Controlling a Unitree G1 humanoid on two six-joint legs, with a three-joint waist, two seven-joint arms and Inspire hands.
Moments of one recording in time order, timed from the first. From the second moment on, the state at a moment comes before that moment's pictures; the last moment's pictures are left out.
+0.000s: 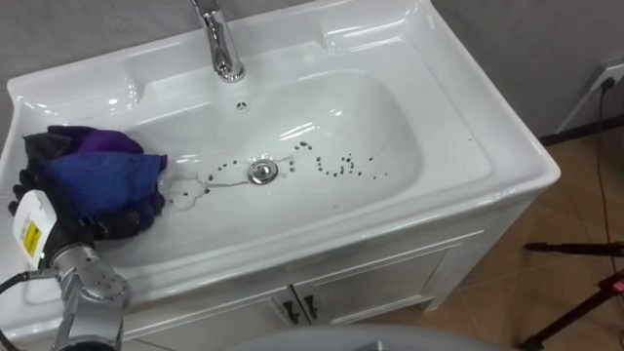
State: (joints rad) left arm 0.14 0.29 0.23 0.62 0.41 -0.01 0.49; right arm 0.14 -0.30 -0.10 1.31 -0.13 0.22 0.15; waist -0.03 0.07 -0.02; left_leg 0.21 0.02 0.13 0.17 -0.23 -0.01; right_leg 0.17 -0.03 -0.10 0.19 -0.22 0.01
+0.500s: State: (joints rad) left arm 0.10 0.32 0.25 0.66 0.44 -0.01 0.51; right arm 0.13 -0.31 -0.10 1.31 -0.12 0.24 0.13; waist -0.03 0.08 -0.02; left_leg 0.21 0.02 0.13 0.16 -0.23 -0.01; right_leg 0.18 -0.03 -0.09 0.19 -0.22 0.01
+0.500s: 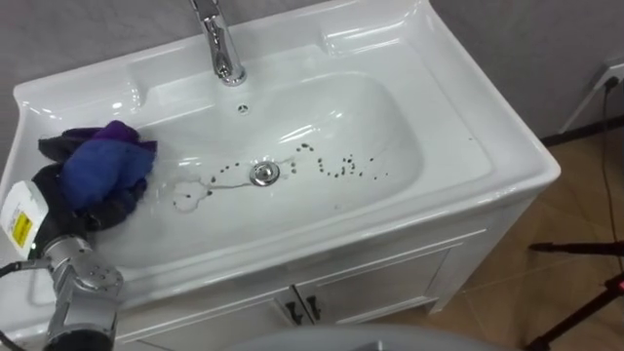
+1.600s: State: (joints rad) left arm 0.09 0.32 0.28 0.59 0.38 0.00 0.51; right arm 0.12 -0.31 -0.10 1.31 -0.08 0.21 0.10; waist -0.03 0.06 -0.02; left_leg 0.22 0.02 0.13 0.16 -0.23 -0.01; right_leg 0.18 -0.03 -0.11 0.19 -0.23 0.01
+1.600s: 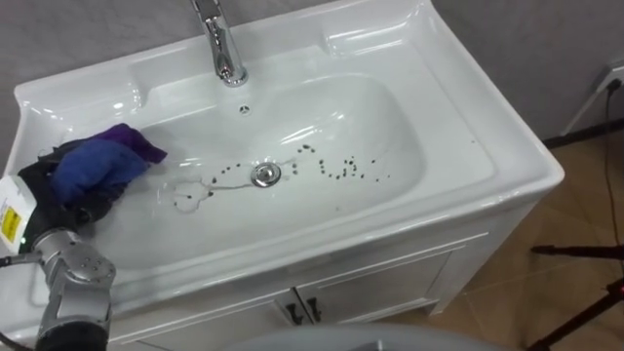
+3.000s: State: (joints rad) left arm 0.13 0.29 0.05 0.26 0.41 0.08 0.39; right arm 0.12 -0.31 0.02 1.32 0.00 0.12 0.11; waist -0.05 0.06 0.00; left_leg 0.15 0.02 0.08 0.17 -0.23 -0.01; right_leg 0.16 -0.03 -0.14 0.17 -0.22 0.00
